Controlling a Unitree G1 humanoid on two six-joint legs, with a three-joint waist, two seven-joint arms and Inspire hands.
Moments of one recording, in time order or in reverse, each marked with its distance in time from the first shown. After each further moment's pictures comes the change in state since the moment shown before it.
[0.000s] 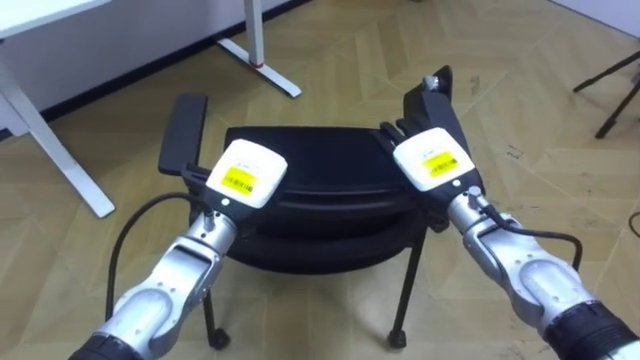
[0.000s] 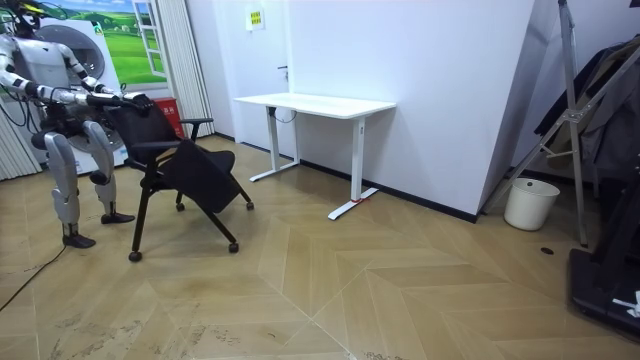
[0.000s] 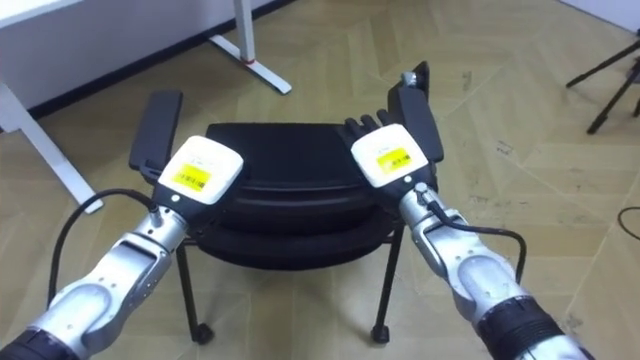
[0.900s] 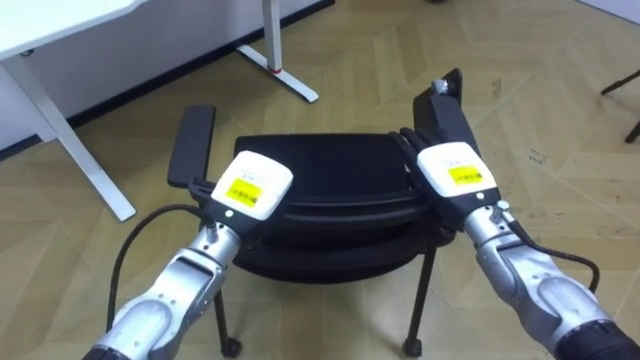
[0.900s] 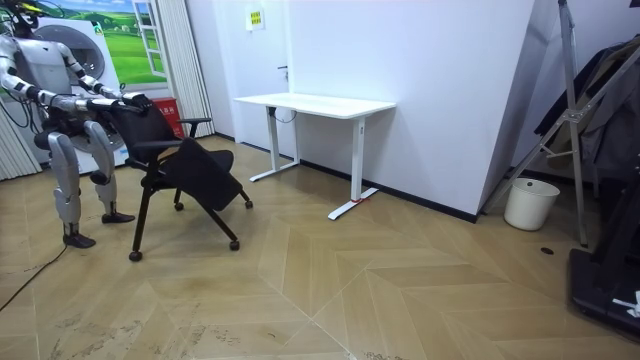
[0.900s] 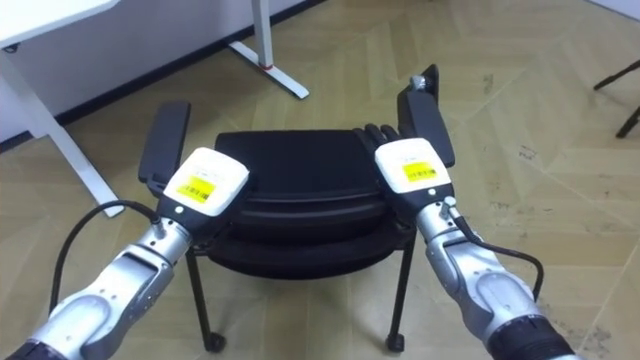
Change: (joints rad) left arm 0.042 -0.015 0.013 -0.018 -0.012 -0.037 0.000; right arm 0.064 0.000 -0.060 0.039 0.216 -0.055 -0.090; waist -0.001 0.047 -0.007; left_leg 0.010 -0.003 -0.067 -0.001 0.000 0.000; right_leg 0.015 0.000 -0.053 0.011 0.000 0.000
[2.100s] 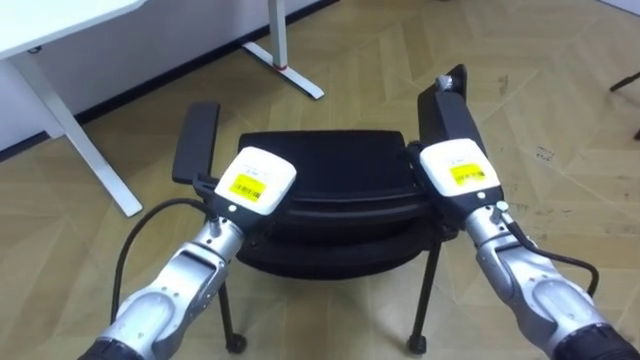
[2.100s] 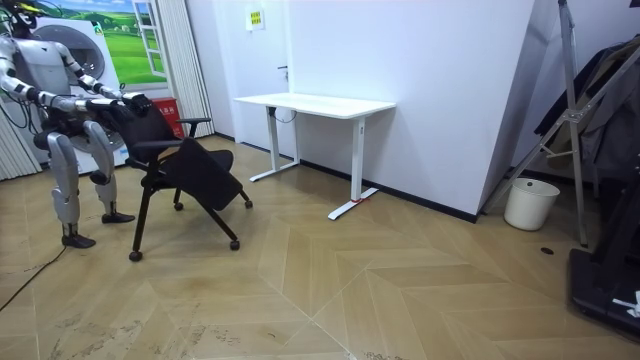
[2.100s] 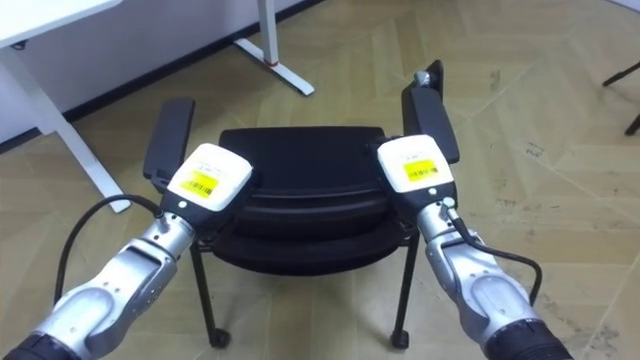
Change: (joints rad) left arm -0.029 -0.017 0.013 0.040 -0.009 -0.029 -0.001; right arm 0.020 0.006 0.022 -0.045 -0.081 0.085 0.008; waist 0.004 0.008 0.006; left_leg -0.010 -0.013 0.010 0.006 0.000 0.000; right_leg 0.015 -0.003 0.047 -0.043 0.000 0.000
